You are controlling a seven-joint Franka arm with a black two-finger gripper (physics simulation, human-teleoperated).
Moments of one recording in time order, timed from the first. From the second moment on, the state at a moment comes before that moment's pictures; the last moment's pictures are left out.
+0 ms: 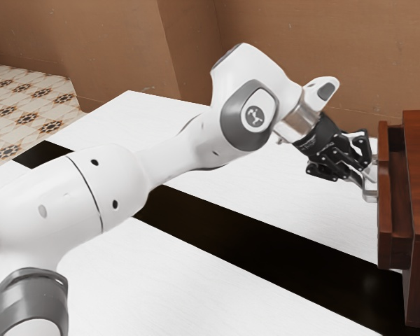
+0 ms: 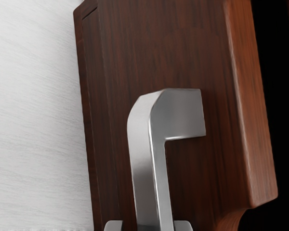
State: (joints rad) arm -0.12 0.60 -0.09 -1.09 -0.54 2.09 -0.31
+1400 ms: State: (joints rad) arm -0.02 0.34 -0.08 -1.43 -0.53 2.11 -0.33
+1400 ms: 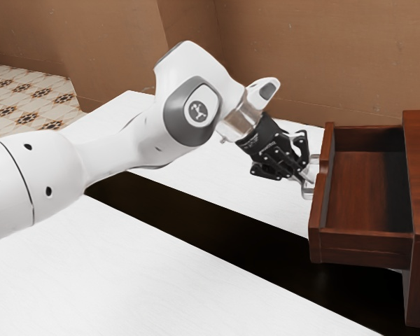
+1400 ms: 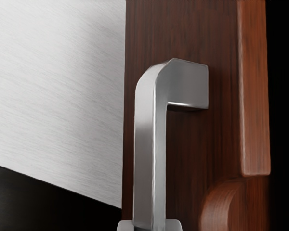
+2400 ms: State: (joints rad) arm 0.05 0.25 -0.07 -1.54 -0.53 2.11 -0.33
